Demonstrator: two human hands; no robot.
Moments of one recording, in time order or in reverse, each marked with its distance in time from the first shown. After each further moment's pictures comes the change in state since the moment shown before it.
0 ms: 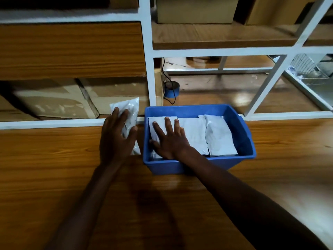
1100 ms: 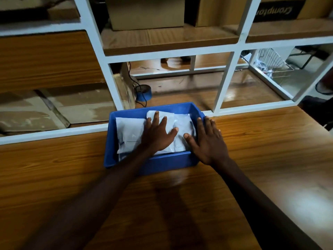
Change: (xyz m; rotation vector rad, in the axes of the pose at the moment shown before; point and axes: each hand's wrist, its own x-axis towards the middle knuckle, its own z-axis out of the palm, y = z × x) left_hand 0.009 0.172 0.136 0.145 -0.628 0.008; right_hand -0.128 0.170 -0.019 0.199 0.303 0.353
